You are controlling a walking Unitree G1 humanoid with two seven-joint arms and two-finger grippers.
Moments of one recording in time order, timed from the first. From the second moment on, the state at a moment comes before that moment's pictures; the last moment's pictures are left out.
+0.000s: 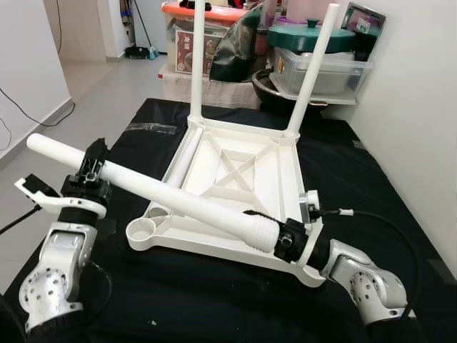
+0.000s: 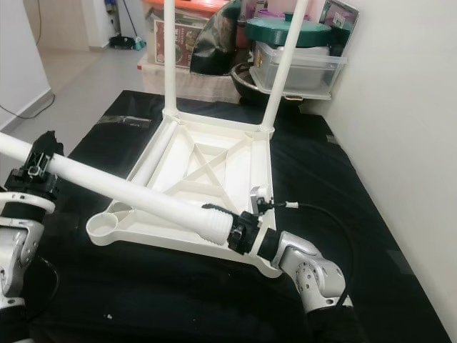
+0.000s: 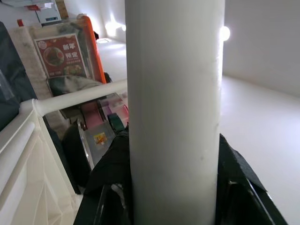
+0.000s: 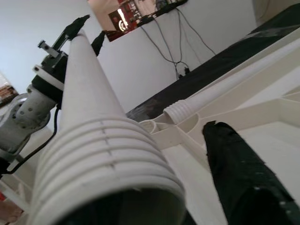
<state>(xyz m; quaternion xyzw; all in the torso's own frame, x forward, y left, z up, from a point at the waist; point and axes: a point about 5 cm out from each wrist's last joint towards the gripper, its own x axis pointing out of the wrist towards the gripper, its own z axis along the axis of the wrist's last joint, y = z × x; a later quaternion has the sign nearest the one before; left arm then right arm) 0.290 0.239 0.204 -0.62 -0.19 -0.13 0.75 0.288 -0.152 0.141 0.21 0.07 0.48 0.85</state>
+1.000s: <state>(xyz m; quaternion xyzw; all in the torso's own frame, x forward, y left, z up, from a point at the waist) 0.331 0.184 0.250 -0.48 -0.14 -0.25 0.83 0.347 -0.138 0.256 0.12 -0.02 0.45 0.89</state>
